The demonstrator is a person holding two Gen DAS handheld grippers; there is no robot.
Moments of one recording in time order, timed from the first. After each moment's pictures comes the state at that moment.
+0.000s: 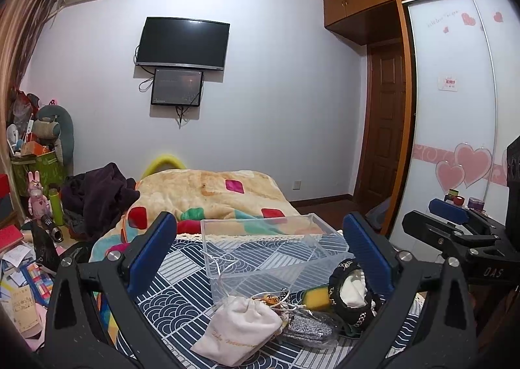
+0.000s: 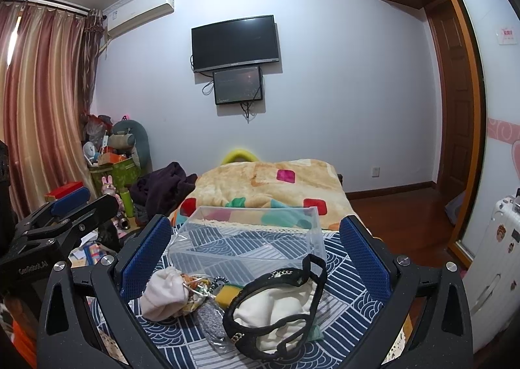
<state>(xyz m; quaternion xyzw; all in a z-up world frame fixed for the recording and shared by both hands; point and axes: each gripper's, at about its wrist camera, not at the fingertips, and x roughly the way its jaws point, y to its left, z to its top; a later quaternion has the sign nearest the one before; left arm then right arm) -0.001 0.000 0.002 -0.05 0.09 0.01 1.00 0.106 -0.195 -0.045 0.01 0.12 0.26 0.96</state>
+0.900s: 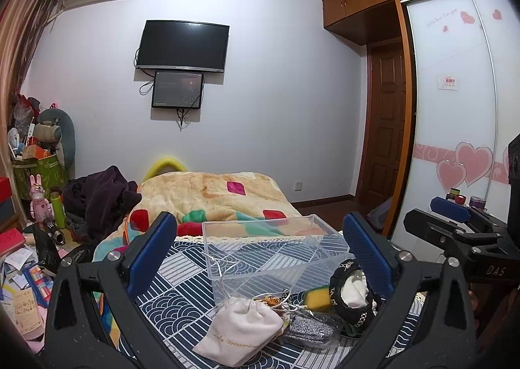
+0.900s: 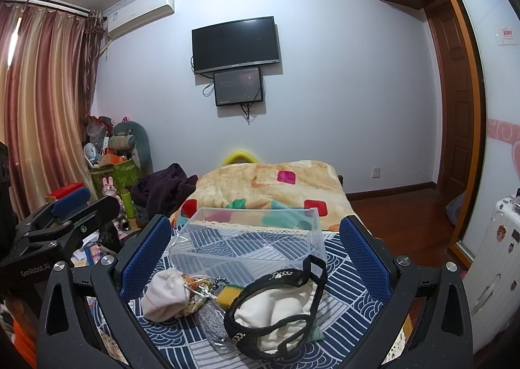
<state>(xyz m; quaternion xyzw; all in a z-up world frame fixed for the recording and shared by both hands) -0.002 -0.001 0.002 -0.04 0.08 0.01 1.00 0.105 -0.197 -0.044 0.01 0.11 0.26 0.96</state>
